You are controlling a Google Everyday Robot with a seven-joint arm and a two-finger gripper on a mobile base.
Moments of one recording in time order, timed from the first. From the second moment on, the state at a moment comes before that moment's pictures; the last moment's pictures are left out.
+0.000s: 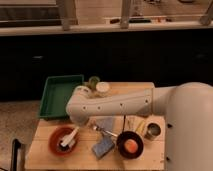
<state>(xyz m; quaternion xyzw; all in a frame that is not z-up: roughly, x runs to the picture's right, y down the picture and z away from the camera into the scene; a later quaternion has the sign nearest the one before) -0.139 0.188 0.768 -0.23 -0.20 -0.40 0.86</state>
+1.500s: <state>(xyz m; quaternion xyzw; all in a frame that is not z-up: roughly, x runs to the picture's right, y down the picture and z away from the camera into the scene) -0.193 0.206 0.747 -0.21 -0.23 -0.46 0.83</state>
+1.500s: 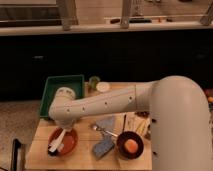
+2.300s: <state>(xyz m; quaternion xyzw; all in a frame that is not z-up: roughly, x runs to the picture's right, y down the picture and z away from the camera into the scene) -0.168 0.168 0.781 -0.24 -0.20 -0.43 0.85</state>
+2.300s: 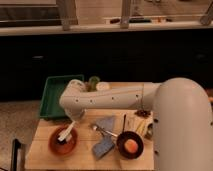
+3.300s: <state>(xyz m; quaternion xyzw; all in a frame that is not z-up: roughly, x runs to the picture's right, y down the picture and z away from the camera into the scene) -0.187 0.202 0.770 -0.24 -0.22 -0.45 0.83</state>
